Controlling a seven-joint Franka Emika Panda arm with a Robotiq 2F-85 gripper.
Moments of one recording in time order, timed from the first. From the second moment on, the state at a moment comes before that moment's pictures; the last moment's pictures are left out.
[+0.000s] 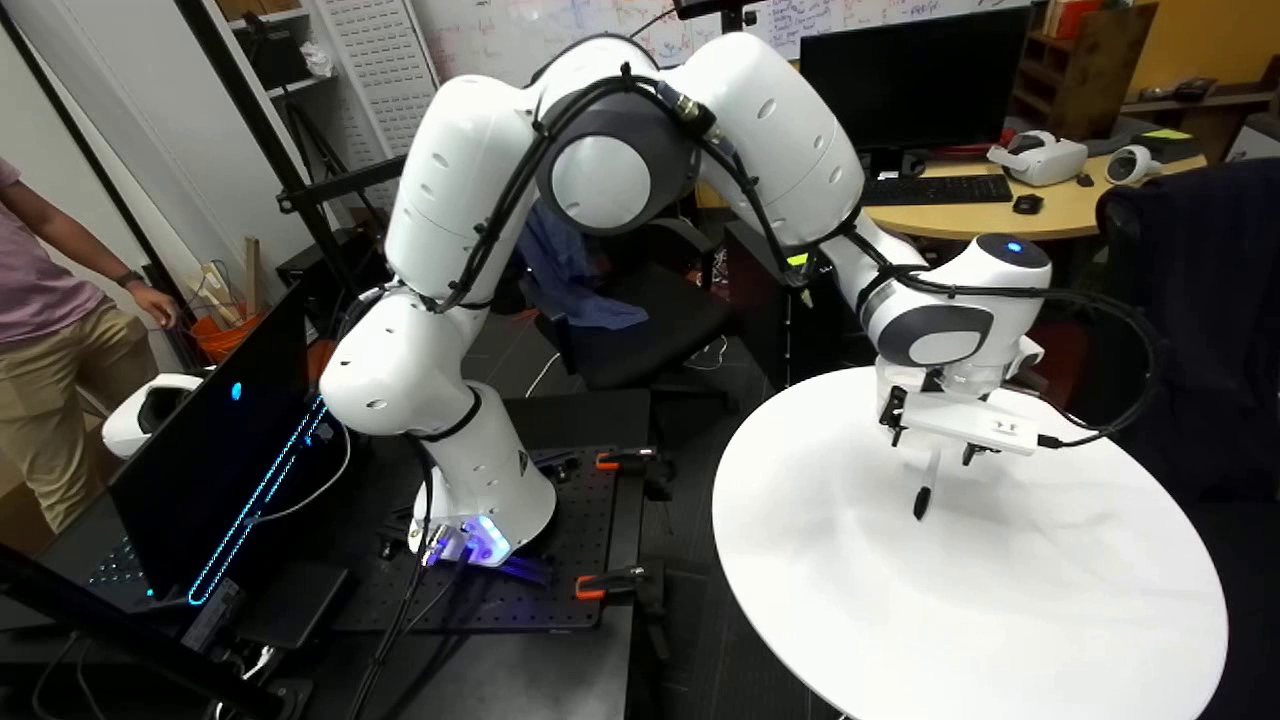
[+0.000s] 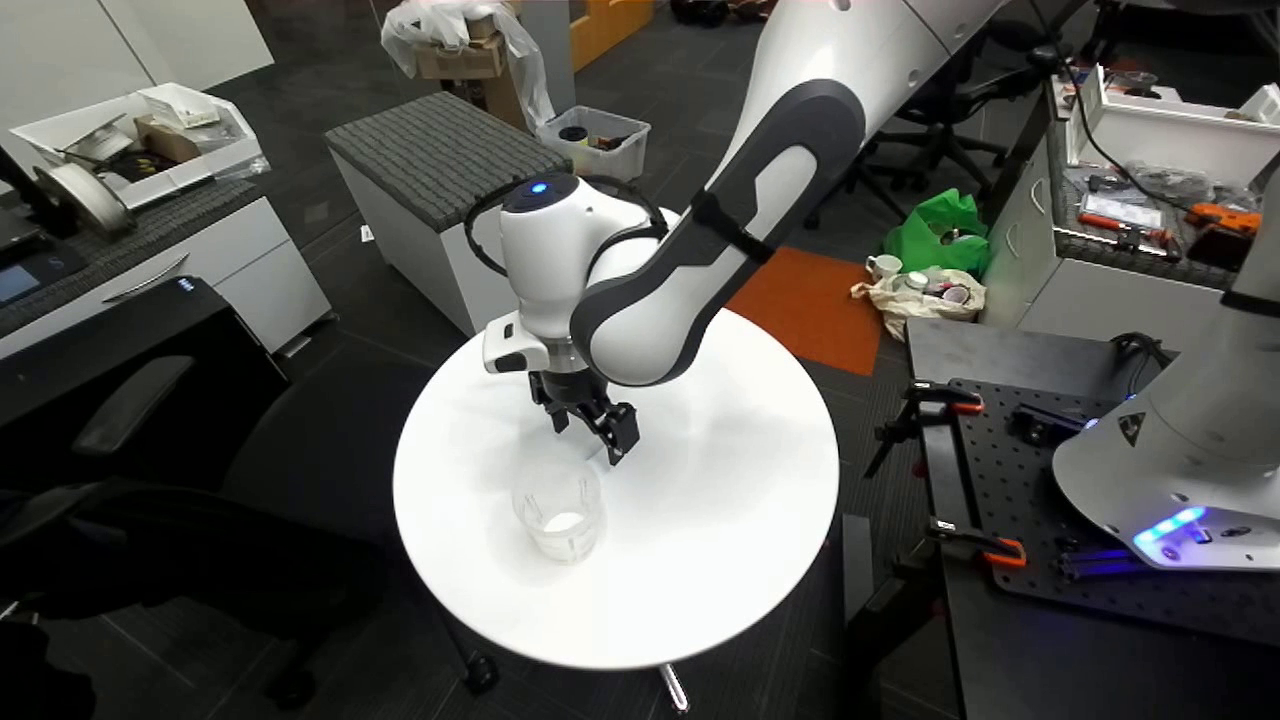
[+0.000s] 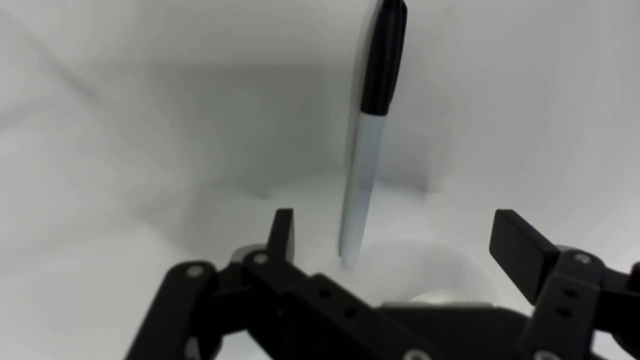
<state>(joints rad) -0.10 0.69 0.18 -1.84 -0.07 2.49 -1.08</state>
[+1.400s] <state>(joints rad) -0.11 0.79 0.17 -1.72 -0.07 2.43 -1.08</state>
